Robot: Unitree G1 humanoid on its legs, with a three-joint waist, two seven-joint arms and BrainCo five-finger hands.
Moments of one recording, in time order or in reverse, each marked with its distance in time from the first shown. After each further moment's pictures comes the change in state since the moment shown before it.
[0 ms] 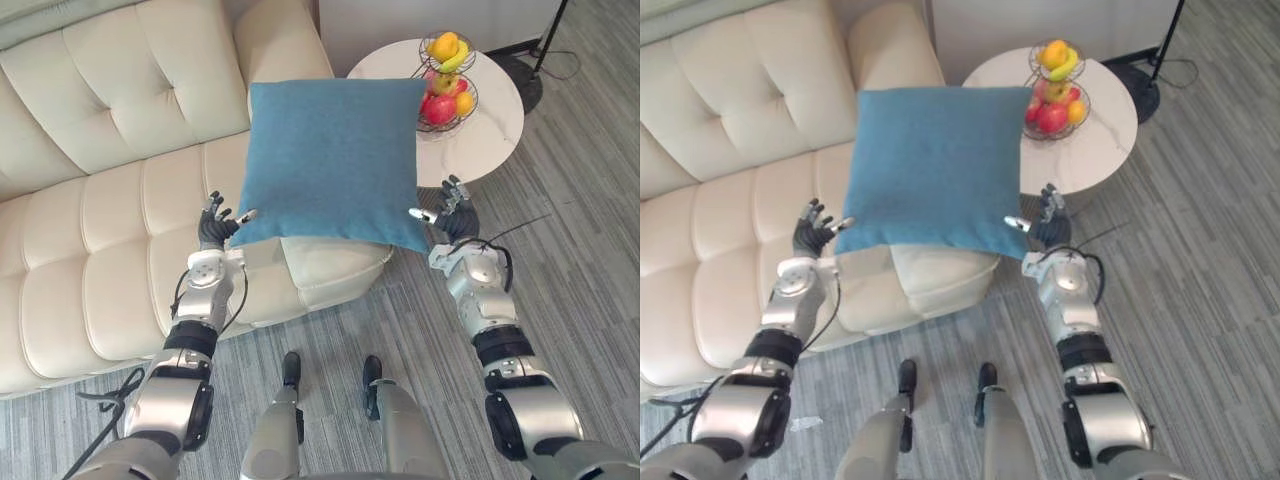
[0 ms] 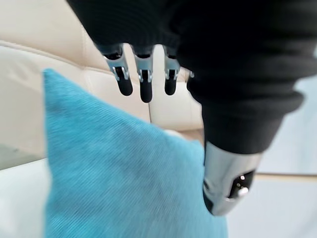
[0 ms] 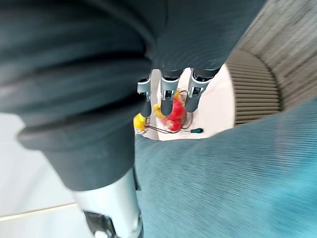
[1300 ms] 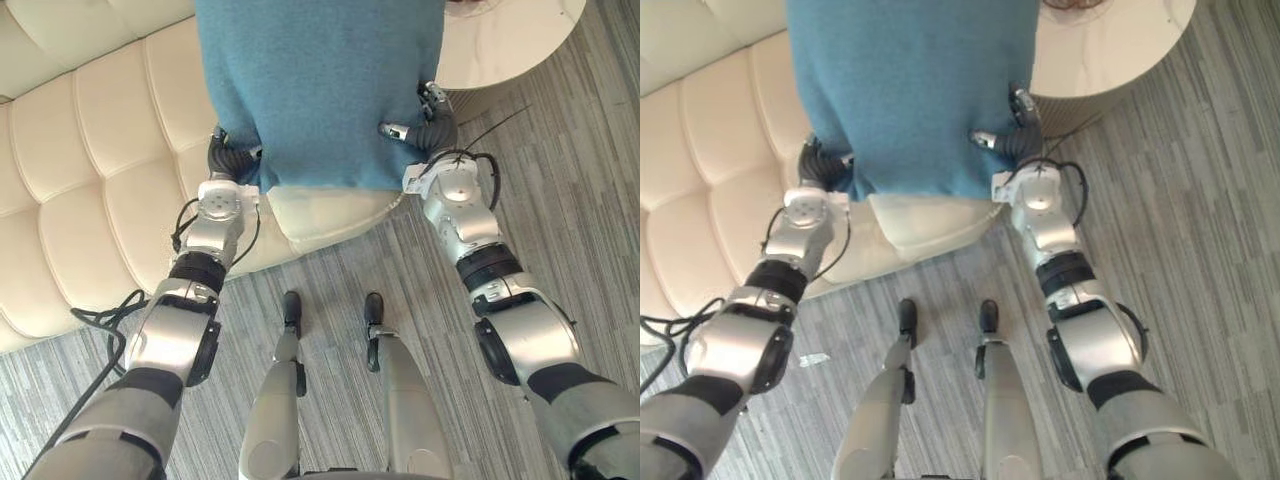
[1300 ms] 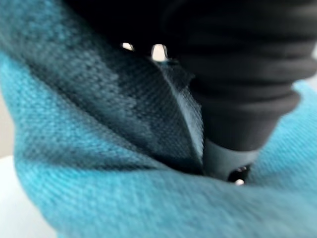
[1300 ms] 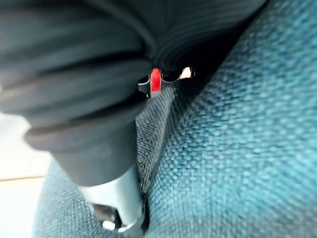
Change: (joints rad) left arm -0.320 0.006 -0.247 0.179 -0.012 0.012 0.077; right arm -0.356 0.020 0.212 0.201 -0.010 -0.027 -0.075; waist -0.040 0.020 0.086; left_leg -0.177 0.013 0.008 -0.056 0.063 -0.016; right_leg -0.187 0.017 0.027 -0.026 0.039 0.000
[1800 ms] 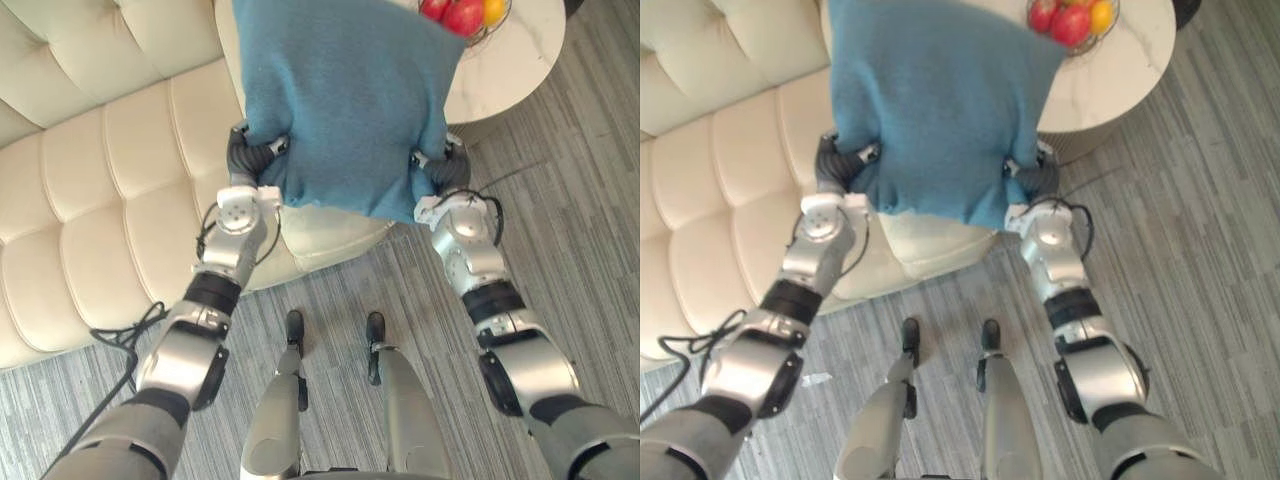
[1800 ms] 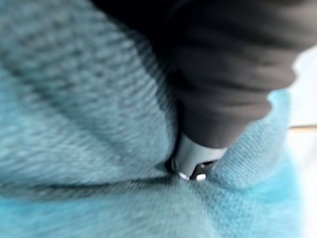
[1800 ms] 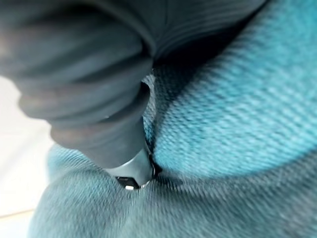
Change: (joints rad) left arm 0.233 -0.094 -0.018 -0.401 -0.096 -0.062 0.037; right arm 0.308 0.011 -0.079 -0.240 0.081 -0.006 -0.033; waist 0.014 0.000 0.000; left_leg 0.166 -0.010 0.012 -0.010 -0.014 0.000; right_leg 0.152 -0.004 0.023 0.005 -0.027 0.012
